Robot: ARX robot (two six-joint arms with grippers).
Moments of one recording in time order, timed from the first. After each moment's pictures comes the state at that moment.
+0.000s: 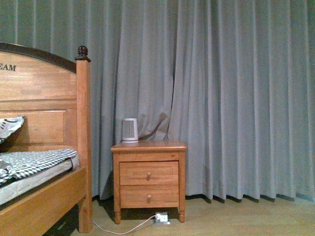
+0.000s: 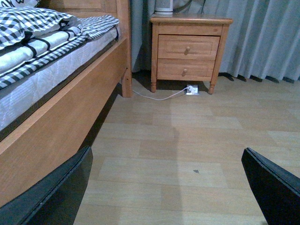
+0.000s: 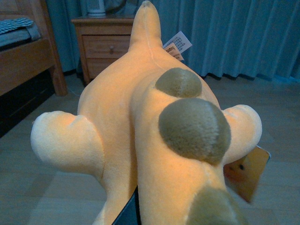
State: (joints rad) left arm 0.00 0.00 0.01 -0.01 0.00 -0.01; right arm 0.00 0.01 0.01 0.00 0.00 0.00
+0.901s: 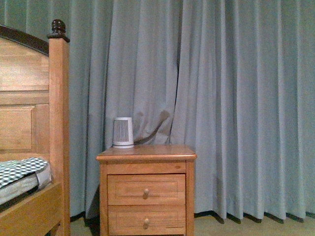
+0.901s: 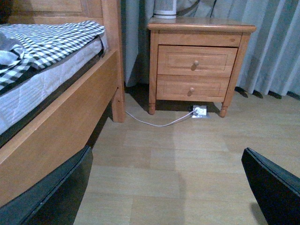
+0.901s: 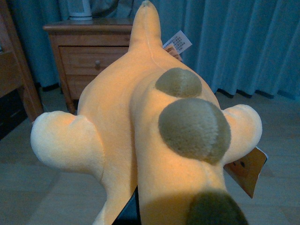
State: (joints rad) left arm 0.00 0.00 0.01 -0.01 0.00 -0.01; right arm 0.00 0.01 0.01 0.00 0.00 0.00
